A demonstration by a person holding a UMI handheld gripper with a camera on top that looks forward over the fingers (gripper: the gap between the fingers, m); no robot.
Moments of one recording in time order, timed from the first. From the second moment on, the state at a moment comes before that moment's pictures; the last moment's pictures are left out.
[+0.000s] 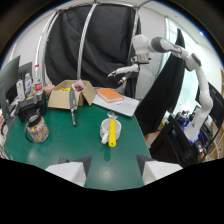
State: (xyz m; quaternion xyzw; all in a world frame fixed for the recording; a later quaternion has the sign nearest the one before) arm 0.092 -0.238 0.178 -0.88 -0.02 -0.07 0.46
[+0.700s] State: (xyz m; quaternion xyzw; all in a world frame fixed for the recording) arm -0.063 -0.174 0.146 -0.89 -0.03 0.00 0.45
